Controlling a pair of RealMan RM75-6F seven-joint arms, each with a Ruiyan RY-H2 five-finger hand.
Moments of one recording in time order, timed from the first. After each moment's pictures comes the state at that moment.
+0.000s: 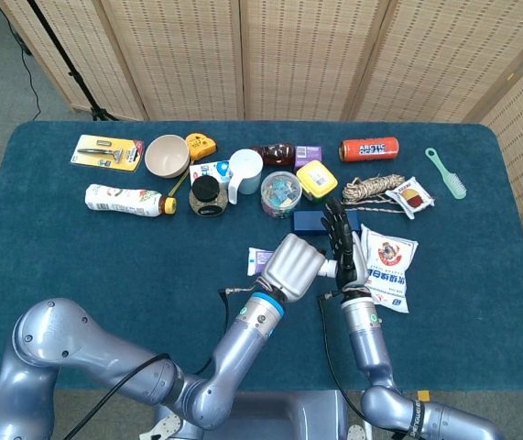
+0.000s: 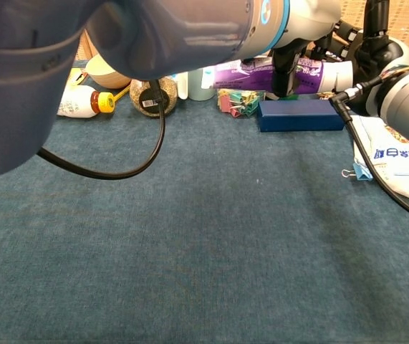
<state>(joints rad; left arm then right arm) -1.57 -1.70 -0.35 -1.79 0.20 1.32 1.20 0.46 -1.75 0.51 -1.69 -1.04 1.09 0.75</state>
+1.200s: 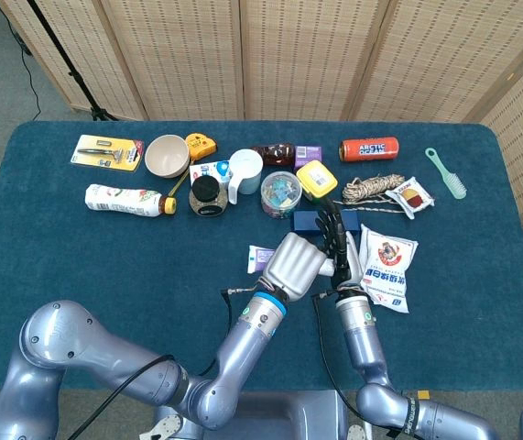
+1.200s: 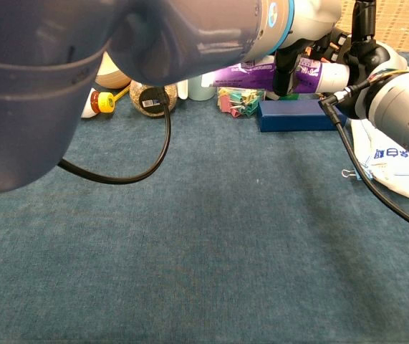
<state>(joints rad) -1.57 -1.73 -0.38 -1.77 0.22 1.33 1.22 0.48 -1.77 0.51 -1.67 -1.03 1.06 0.75</state>
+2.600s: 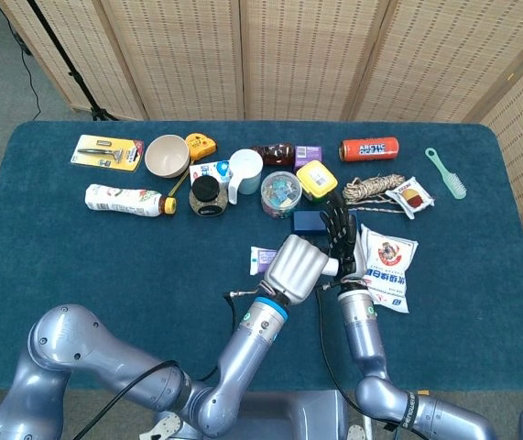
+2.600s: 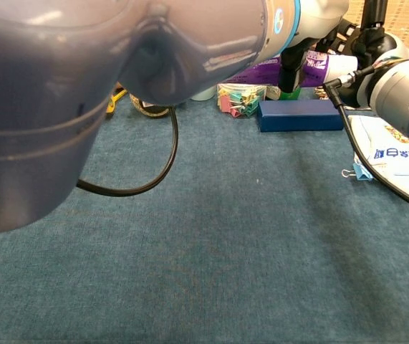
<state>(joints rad) -1.55 -1.78 -0.38 -1.76 0.29 1.40 1.24 0.48 -1.79 0.58 -1.67 -0.98 1.06 0.79</state>
